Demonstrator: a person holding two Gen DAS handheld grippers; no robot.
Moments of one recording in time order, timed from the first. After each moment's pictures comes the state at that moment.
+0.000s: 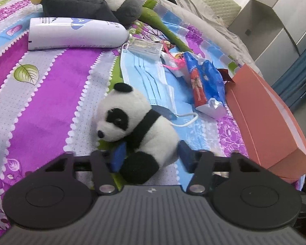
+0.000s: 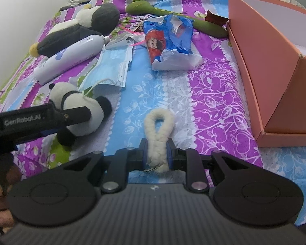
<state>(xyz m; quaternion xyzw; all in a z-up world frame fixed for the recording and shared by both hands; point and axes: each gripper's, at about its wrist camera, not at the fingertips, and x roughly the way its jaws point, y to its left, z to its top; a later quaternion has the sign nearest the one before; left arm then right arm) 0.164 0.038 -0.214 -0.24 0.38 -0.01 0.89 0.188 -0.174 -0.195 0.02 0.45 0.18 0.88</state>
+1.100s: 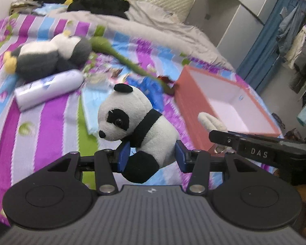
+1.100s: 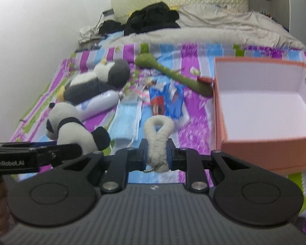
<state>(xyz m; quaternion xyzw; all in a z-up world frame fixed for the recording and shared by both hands) 0.110 -0.009 -0.068 -0.14 0.36 -0.10 0.92 0.155 -0.227 -0.066 0.05 0.35 0.20 0.91</state>
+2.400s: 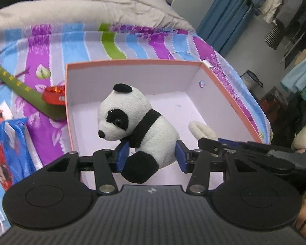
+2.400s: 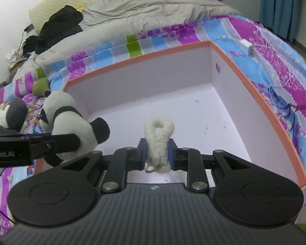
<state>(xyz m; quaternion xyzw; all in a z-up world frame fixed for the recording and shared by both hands) 0.381 -0.271 -0.101 -0.07 0.46 -0.22 0.86 0.315 -0.436 -0.116 0.12 0.42 0.02 0.90</state>
